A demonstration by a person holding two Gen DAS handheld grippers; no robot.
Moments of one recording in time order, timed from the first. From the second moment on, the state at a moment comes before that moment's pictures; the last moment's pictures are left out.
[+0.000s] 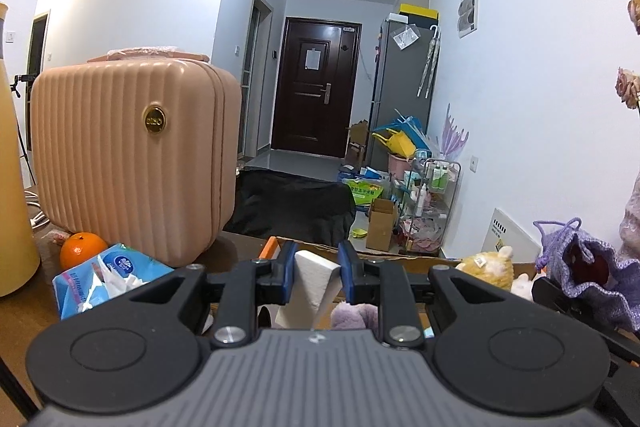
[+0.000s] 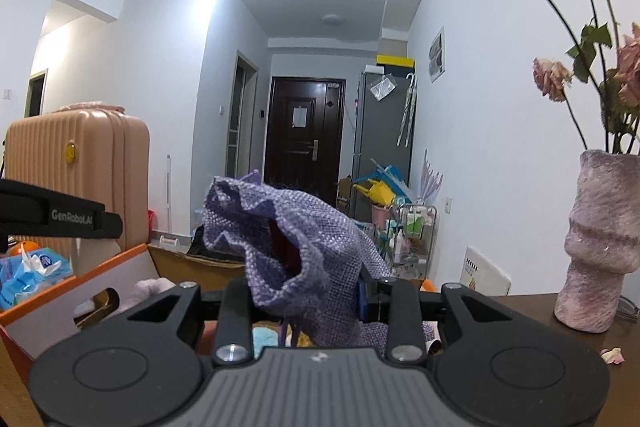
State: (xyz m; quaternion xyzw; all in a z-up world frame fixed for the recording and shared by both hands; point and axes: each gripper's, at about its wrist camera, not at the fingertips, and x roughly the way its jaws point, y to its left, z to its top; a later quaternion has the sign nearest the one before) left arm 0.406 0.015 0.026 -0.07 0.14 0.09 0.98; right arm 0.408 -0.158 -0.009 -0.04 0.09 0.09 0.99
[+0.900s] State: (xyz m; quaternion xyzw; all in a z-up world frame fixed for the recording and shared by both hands) left arm 0.385 0.021 0.033 -0.08 0.11 0.10 0.99; right arm 0.401 -0.189 -0.012 0.02 0.10 0.09 0.99
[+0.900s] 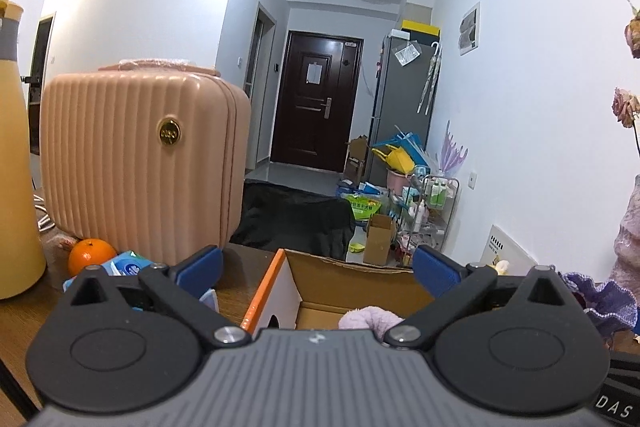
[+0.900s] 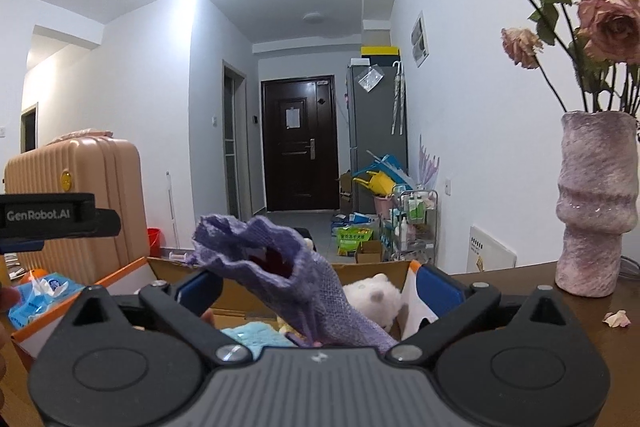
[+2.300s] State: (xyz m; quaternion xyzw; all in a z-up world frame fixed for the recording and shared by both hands) left arm 0.175 0.022 0.038 -0.04 0.11 0.05 0.99; right arm 0.202 -0.243 0.006 0.00 0.07 0.07 0.99
